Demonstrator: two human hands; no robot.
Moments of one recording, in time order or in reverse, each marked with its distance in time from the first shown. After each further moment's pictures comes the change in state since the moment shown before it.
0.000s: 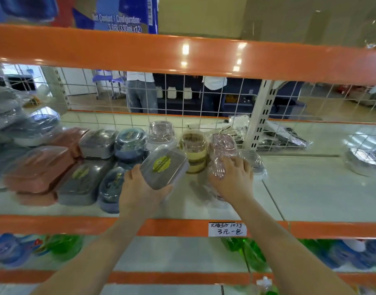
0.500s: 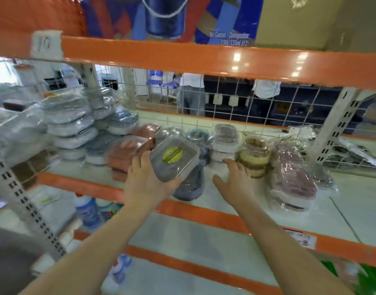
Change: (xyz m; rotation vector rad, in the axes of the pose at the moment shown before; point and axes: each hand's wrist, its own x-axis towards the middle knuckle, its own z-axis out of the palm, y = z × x) left_hand -0.018 -0.074 -0.123 0.146 0.239 0.035; right_hand -0.036 -0.127 0.058 0.135 -0.135 -0.165
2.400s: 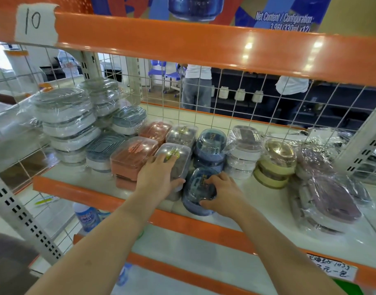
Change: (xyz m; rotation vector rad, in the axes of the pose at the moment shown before) left_hand 0.088 -0.042 0.028 0.403 -0.339 0.205; right_hand 0.041 -0.037 0.056 -0.168 -0.372 -0.173
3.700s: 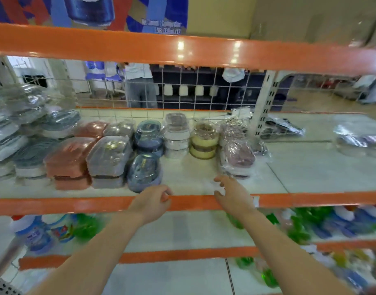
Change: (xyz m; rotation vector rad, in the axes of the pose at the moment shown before) left_hand -0.082 0.091 0.048 -0.371 -0.257 0.263; right_hand -0.151 0.099 -0.017 0.140 0.259 0.348
